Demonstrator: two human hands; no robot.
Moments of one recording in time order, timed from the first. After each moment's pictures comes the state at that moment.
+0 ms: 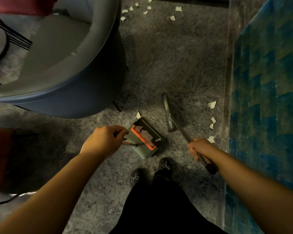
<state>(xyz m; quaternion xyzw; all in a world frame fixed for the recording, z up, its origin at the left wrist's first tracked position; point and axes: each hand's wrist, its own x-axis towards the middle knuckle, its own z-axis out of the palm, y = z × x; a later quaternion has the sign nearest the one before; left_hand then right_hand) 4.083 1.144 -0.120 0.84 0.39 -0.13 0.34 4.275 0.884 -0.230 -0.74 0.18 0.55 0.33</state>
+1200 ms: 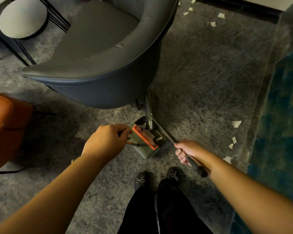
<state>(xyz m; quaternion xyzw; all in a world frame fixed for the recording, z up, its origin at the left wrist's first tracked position) 4.035 1.207 -0.132 0.82 0.46 -0.07 0.33 4.235 1.031 -0.230 -0.60 0.21 0.70 0.31</state>
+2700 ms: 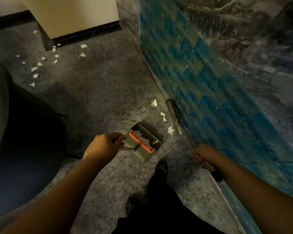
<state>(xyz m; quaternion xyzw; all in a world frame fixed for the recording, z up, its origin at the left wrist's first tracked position) 4.230 1.048 -0.129 0.92 0.13 -0.18 0.33 4.241 0.696 -0.157 -0.75 0.34 0.39 0.40</state>
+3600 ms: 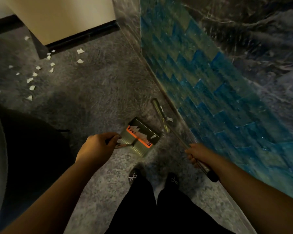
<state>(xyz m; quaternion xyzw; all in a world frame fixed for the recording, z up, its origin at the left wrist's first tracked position) 4.373 1.128 -0.126 0.93 0.11 -0.16 0.31 4.370 0.786 -0.175 -0.73 0.33 0.42 0.43</state>
